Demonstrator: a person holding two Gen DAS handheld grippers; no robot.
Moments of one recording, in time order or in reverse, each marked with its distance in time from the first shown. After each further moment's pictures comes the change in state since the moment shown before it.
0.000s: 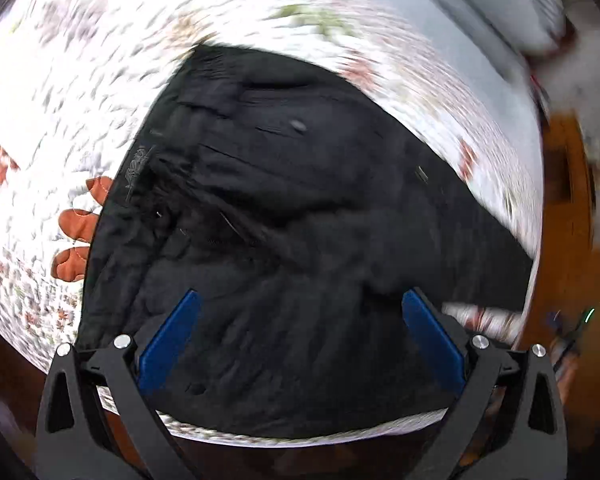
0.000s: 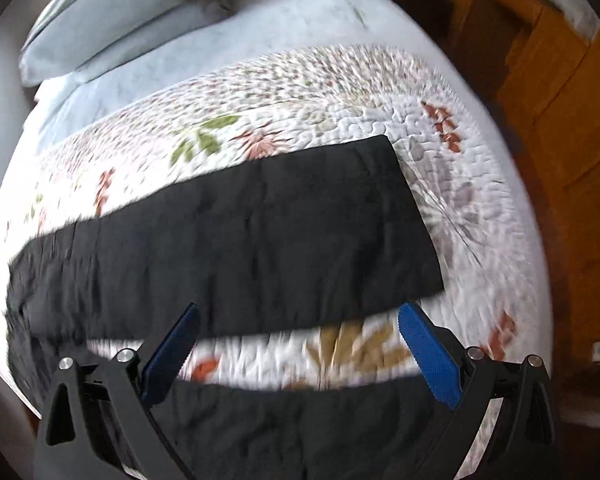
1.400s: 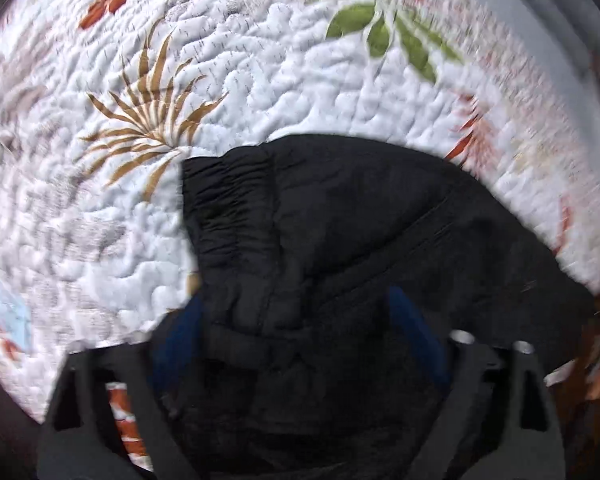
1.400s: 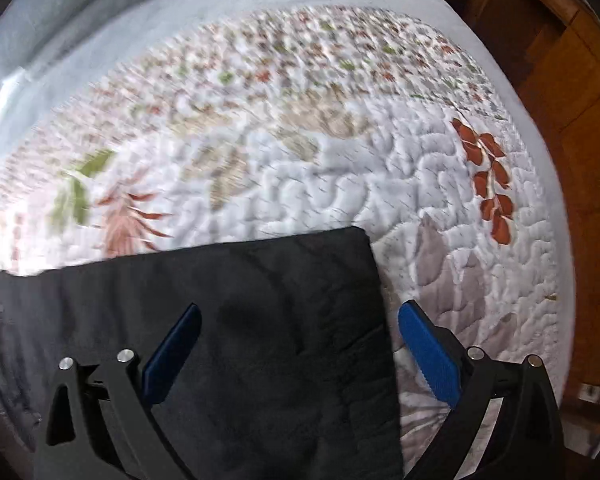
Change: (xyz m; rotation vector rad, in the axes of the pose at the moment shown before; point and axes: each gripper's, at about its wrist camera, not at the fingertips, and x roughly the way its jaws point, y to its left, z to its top) left arm 0.114 -0.035 0.126 0.114 0.082 0.266; right arm 0.146 -0.074 0.118 -0.095 0.087 -0.141
